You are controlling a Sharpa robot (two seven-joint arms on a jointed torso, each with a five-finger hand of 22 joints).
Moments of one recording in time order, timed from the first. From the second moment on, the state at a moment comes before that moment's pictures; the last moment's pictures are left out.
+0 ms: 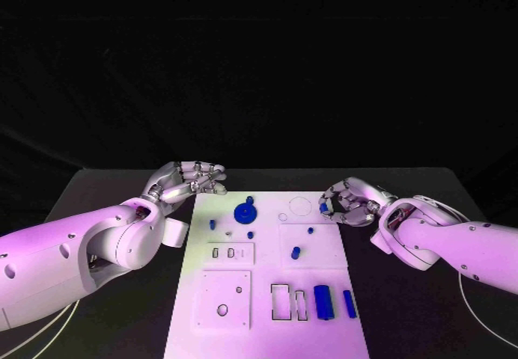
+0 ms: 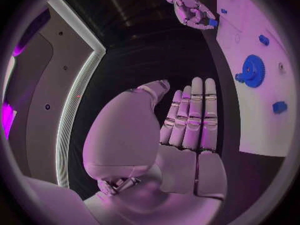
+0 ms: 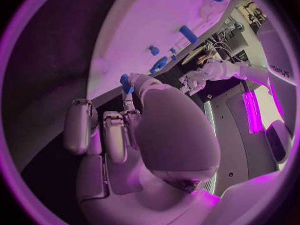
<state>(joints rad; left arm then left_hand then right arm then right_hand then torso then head) 1.20 -0.90 -0.03 1.58 -0.12 -0.30 0.41 1.43 -0.18 0.46 0.20 0.24 0.88 0.22 0.28 0.18 1.10 0.16 0.07 0.07 1.09 0.10 0.37 0.32 0.18 0.91 0.20 0.46 0.19 1.24 -0.96 -0.16 1.52 -1.12 -0.48 0.05 1.48 -0.18 0.41 0.23 0.32 1.00 0.11 0.27 0.39 1.46 0.03 1.45 1.31 1.47 -0.03 1.55 1.31 0.08 1.40 0.07 1.30 1.30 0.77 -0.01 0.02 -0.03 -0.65</state>
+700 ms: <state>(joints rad) 1.20 -0.87 -0.03 1.52 -0.12 -0.29 0.41 1.43 -0.18 0.46 0.20 0.24 0.88 0.22 0.28 0.18 1.10 0.16 0.07 0.07 1.09 0.10 0.37 0.32 0.18 0.91 0.21 0.46 0.19 1.26 -0.73 -0.16 1.70 -1.23 -0.49 -0.28 1.44 -0.18 0.45 0.23 0.32 1.00 0.11 0.27 0.39 1.45 0.03 1.44 1.31 1.47 -0.03 1.55 1.31 0.08 1.41 0.07 1.31 1.31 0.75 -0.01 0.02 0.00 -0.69</state>
